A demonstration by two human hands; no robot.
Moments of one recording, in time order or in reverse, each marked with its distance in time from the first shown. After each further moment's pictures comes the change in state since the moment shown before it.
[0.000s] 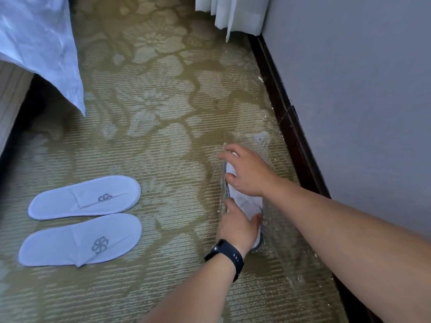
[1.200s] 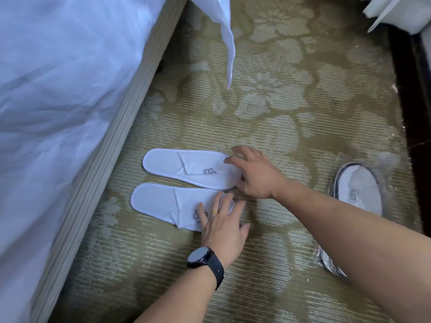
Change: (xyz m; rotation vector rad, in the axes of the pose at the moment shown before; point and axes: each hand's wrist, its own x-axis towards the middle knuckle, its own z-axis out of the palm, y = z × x) left_hand 0.001 -0.214 -0.154 0.350 0.300 0.141; right_hand 0.118 -0.194 0.105 -0.129 -0.211 -0.343
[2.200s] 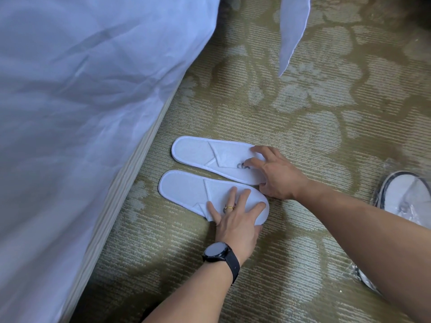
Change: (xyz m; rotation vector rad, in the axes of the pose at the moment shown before) left_hand -0.003 -0.040 -0.007 0.004 -0.080 -0.017; right_hand 0.034 -0.013 0.032 -0.021 -0.105 -0.037
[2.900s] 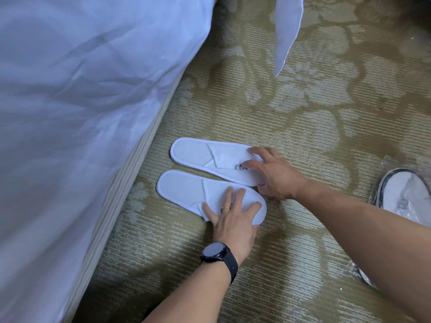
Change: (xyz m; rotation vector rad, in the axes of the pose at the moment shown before) left_hand -0.003 -0.001 -0.006 0.021 -0.031 -0.030; right_hand -0.003 0.001 0.002 0.001 -0.019 -0.016
